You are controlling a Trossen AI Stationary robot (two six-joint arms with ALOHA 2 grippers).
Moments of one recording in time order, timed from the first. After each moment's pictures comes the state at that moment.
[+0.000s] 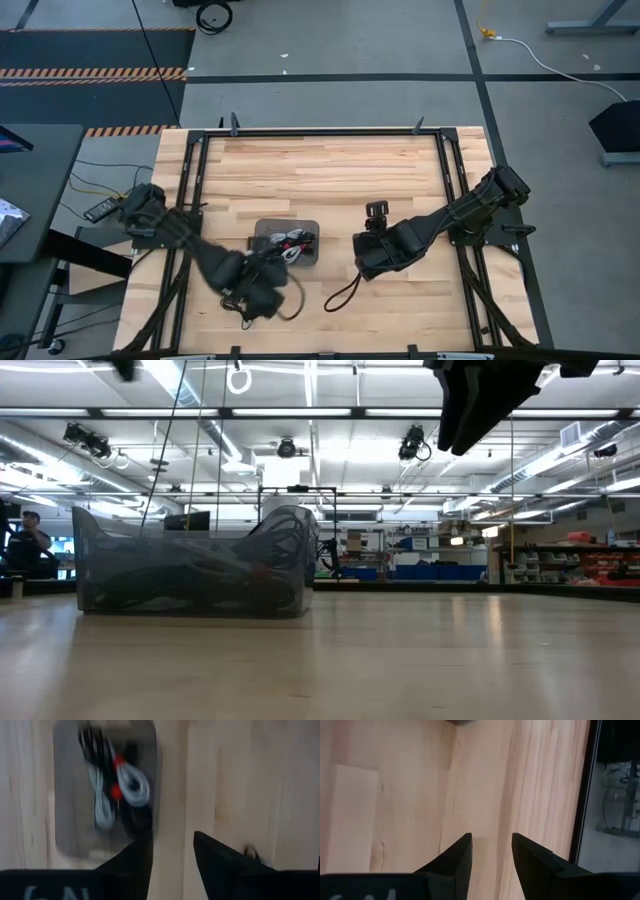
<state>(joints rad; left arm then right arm) -0.63 1.76 1.64 -1.30 -0.32 -0.60 0.45 1.72 1.47 -1.23 0.58 0.25</state>
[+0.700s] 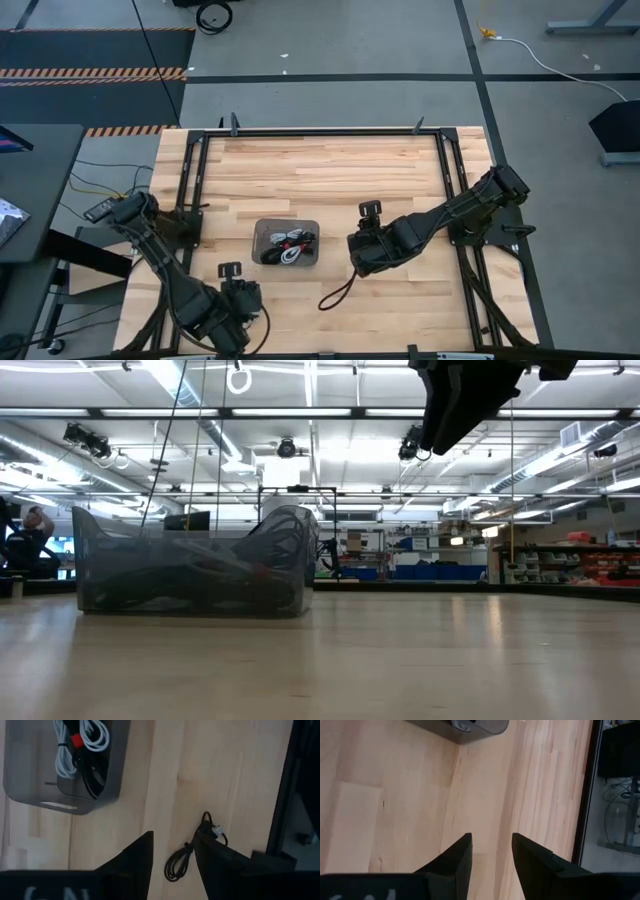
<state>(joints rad) -0.88 1.78 1.64 -1.35 -0.32 -0.97 0.43 1.72 1.47 -1.14 0.57 0.15</state>
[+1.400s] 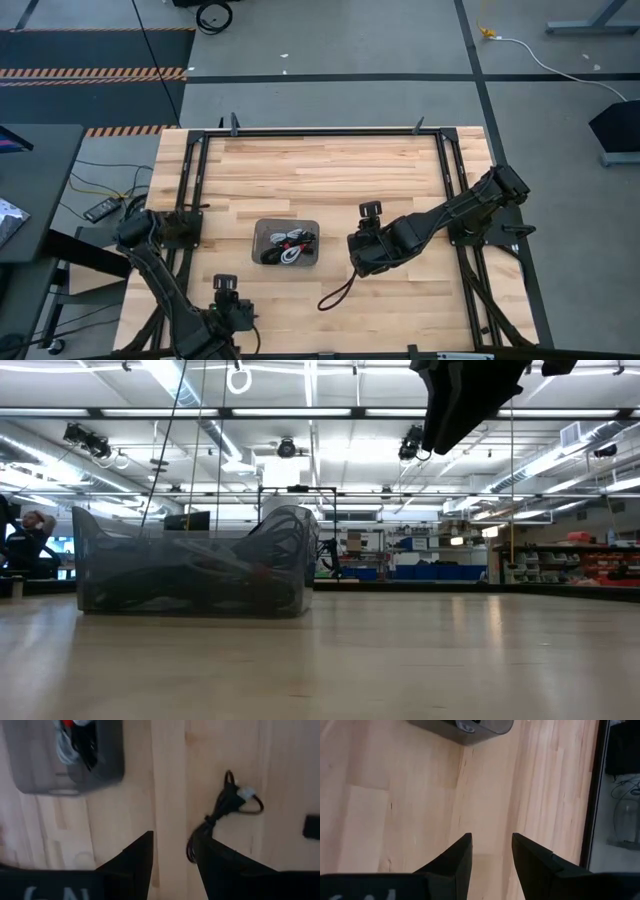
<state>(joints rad) -0.98 1.92 1.64 -1.46 -0.35 -0.93 0.43 1.72 1.47 -1.13 0.55 0.18</state>
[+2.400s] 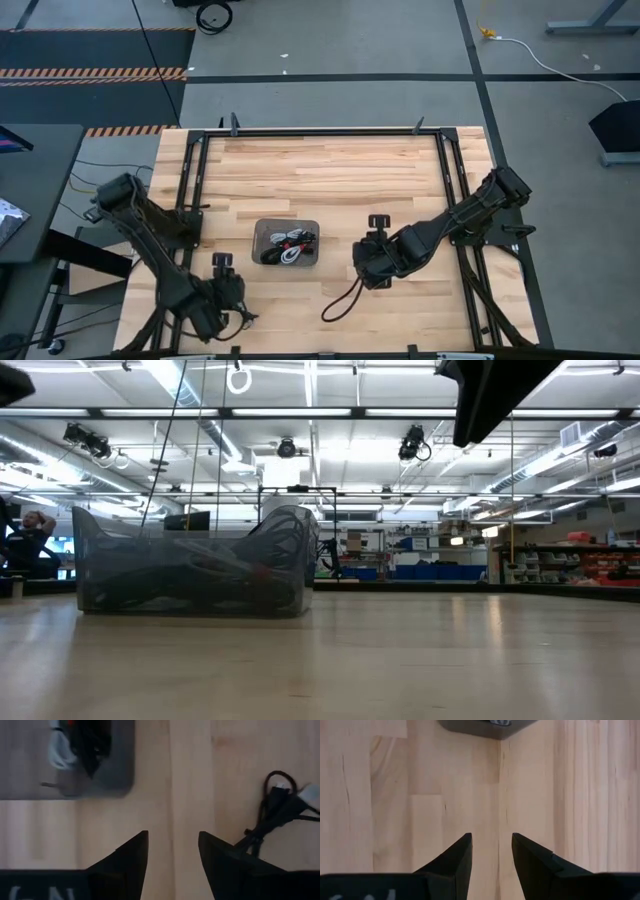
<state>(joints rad) -0.98 1.55 1.03 -0.95 -0.47 -0.88 0.49 1.72 1.47 -1.13 0.42 0.45</state>
